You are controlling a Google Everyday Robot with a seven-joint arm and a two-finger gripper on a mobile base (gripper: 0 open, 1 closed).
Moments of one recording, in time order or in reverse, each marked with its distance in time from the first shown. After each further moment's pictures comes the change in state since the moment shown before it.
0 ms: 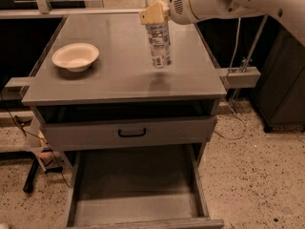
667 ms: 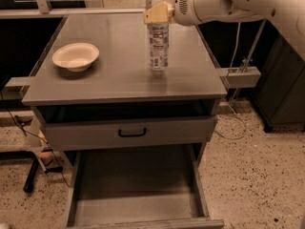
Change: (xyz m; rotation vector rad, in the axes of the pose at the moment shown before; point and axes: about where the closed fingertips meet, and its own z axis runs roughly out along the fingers) arm 0.007 -0.028 0.026 -0.092 -0.003 0.128
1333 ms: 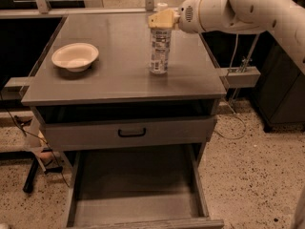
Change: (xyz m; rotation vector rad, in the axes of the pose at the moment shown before) arm 0.018 -0.024 0.011 -0.047 -0.023 0.084
